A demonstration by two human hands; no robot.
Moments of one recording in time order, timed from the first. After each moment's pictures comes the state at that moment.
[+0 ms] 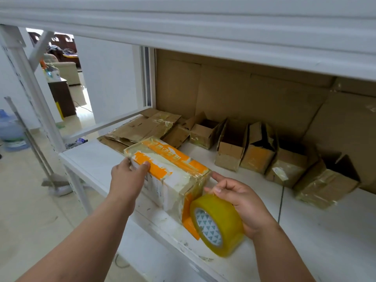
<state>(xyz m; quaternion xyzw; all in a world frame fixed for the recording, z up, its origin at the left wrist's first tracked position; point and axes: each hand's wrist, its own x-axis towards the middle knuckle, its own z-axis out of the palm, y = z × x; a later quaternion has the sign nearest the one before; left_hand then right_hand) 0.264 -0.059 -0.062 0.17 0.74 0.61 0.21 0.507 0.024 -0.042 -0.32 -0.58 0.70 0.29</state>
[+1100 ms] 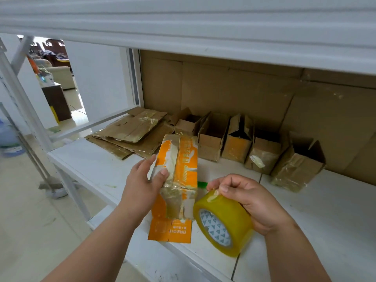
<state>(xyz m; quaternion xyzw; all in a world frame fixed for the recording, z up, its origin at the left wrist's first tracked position) 0.374 -0.076 -0.042 0.35 0.76 0.51 0.19 0.589 0.023 -0.025 -0.28 -0.59 0.71 0.26</state>
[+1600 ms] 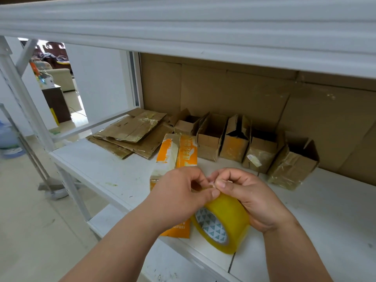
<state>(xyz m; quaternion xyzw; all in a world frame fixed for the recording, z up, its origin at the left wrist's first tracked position) 0.438 -0.089 0.009 0.57 0.71 0.37 0.19 0.592 0.006 -0.008 -0.22 -0.62 0.69 0.30</state>
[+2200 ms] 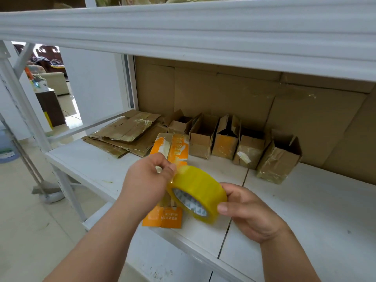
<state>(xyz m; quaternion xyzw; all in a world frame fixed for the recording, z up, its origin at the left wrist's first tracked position) 0.431 -0.108 0.013 0.40 0.75 0.50 0.15 0.628 -0.003 -0.037 -0.19 -0.65 0.70 0.23</state>
